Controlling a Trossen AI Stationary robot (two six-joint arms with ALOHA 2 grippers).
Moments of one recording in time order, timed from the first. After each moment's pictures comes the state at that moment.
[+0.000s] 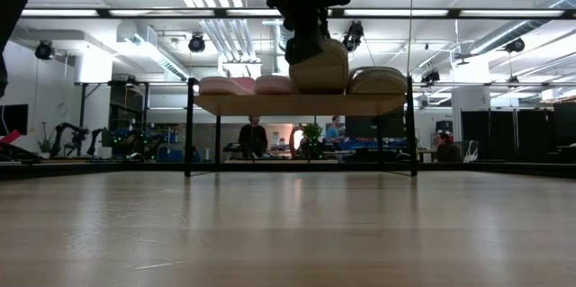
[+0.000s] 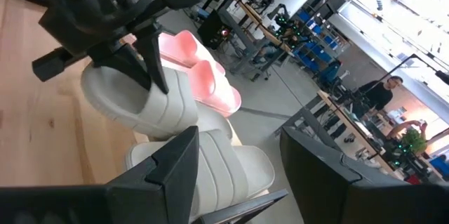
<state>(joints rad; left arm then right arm) 0.03 1.87 1.56 -0.24 -0.77 0.87 0.40 0.77 0.83 -0.42 1.07 -0.35</state>
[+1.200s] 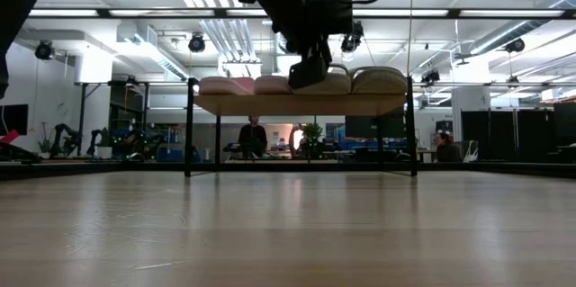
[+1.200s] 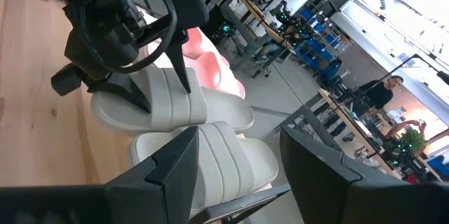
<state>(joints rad) 0.06 1.93 1.52 -0.15 -0.82 0.87 0.40 0.77 0.79 -0.42 1.07 -0.34</state>
